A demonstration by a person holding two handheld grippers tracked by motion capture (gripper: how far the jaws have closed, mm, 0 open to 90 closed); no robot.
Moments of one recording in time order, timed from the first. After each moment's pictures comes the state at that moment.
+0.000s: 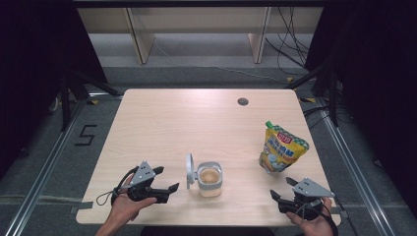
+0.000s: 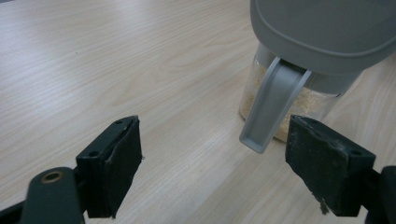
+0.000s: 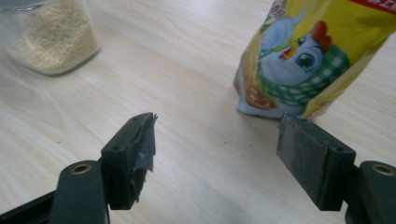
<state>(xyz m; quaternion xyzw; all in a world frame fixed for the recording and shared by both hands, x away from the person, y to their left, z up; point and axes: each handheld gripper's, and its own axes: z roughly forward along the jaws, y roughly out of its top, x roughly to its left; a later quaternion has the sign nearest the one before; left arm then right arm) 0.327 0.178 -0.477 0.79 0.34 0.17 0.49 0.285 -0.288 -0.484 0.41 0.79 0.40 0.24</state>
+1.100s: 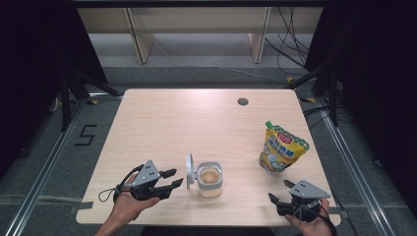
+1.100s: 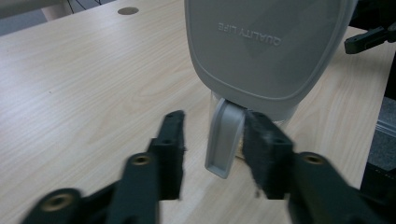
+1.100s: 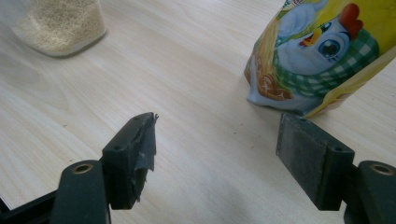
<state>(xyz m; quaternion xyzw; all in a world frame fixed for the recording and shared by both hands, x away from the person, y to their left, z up) 0.318 0.164 -0.454 0.80 0.28 0.17 0.50 0.283 -0.284 -0.487 0.40 0.80 0.38 0.23</state>
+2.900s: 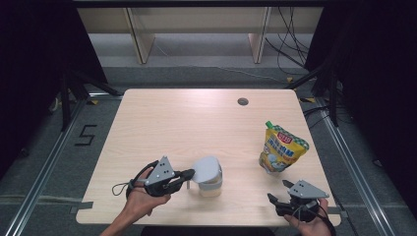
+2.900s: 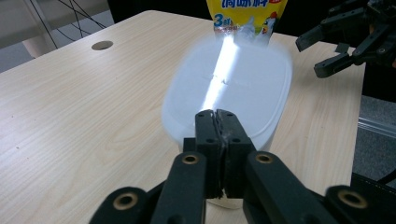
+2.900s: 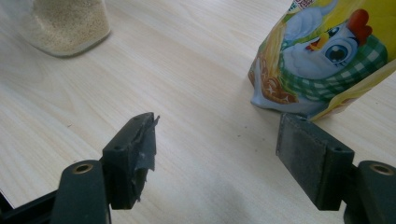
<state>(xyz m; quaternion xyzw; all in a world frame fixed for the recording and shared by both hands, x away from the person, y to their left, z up) 0.322 0.130 -0.437 0.80 0.24 0.16 0.52 0.283 -0.281 -0.487 0.39 0.80 0.38 0.24</state>
